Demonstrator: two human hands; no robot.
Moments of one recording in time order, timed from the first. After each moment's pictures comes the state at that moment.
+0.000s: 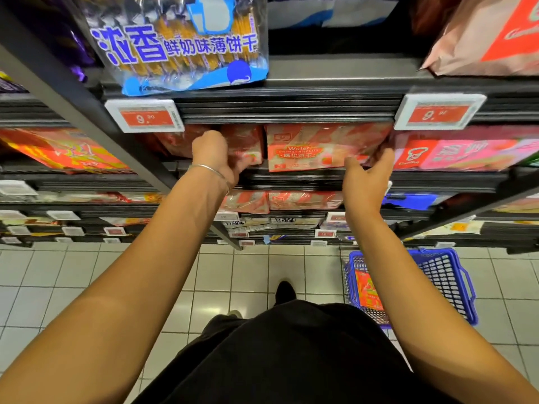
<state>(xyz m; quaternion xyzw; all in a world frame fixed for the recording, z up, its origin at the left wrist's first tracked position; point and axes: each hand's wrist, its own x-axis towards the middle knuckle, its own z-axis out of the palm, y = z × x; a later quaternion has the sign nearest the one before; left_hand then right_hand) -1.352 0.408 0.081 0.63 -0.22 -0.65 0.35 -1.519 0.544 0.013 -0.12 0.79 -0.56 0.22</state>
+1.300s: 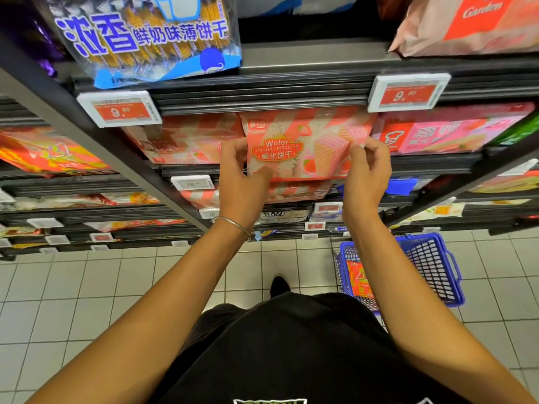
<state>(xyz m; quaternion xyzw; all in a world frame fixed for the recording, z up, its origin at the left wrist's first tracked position) -1.360 0.508 0.054 0.48 -0.59 -0.54 0.37 -1.519 0.578 0.024 -0.08 0.72 -0.67 0.16</state>
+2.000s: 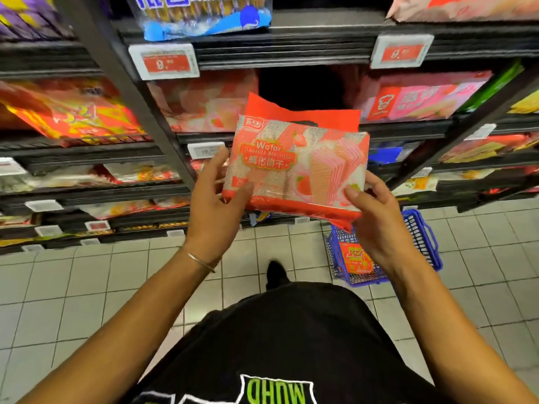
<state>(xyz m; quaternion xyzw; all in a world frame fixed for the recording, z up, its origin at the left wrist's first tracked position) -1.212 0.576 0.072 0.42 -0.65 -0.55 0.32 -1.425 0.721 0.040 -0.12 0.59 -0.68 0.41</state>
